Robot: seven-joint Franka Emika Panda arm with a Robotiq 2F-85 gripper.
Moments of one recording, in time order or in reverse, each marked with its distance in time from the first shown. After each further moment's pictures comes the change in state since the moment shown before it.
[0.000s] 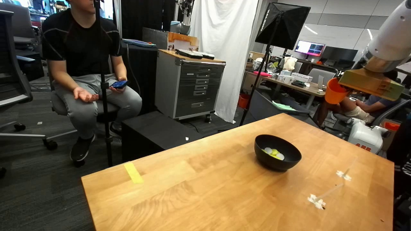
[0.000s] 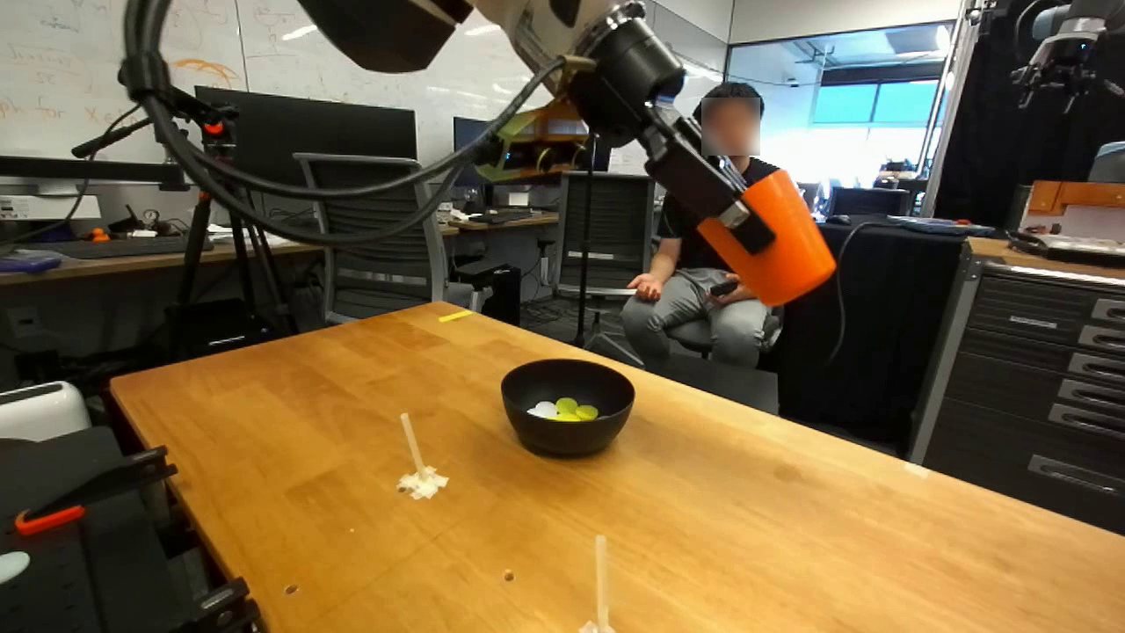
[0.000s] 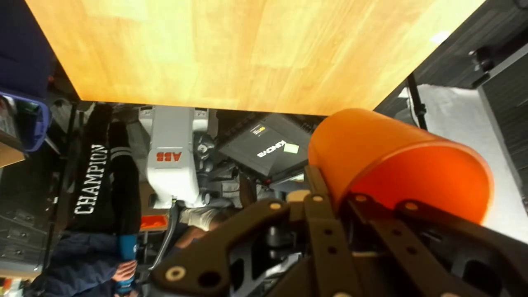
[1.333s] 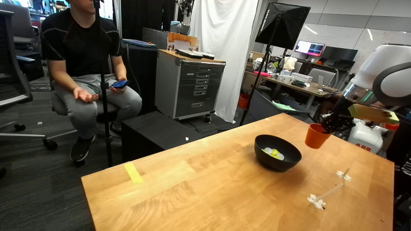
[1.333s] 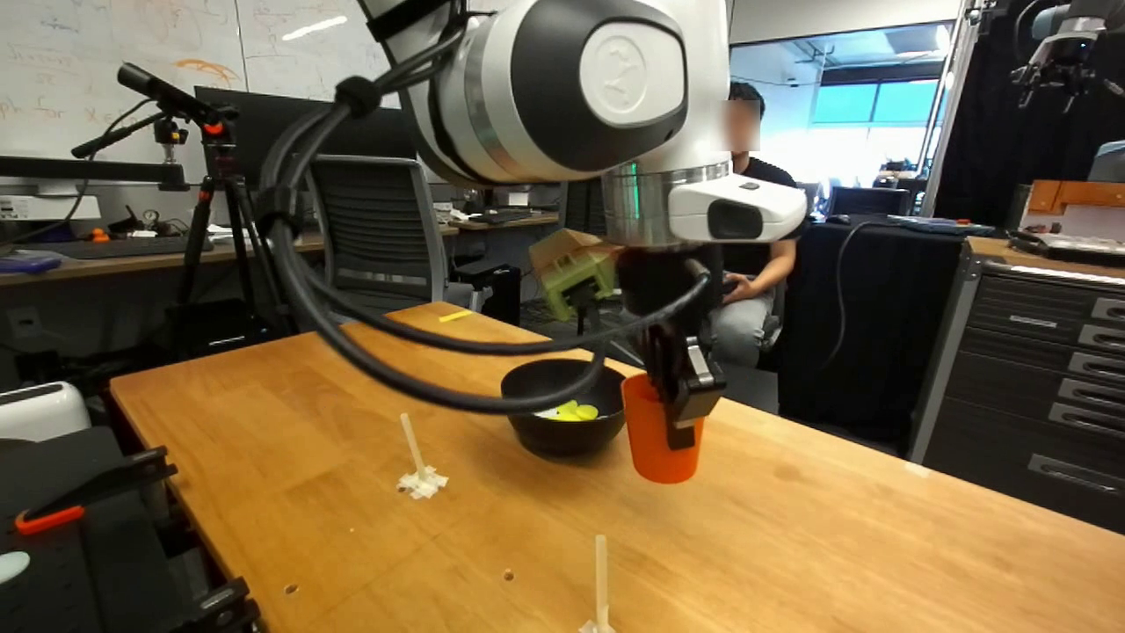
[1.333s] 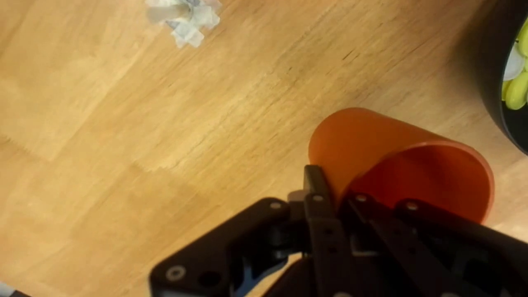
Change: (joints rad) arm -0.694 0.342 0.589 0.056 0.873 0.180 -1.410
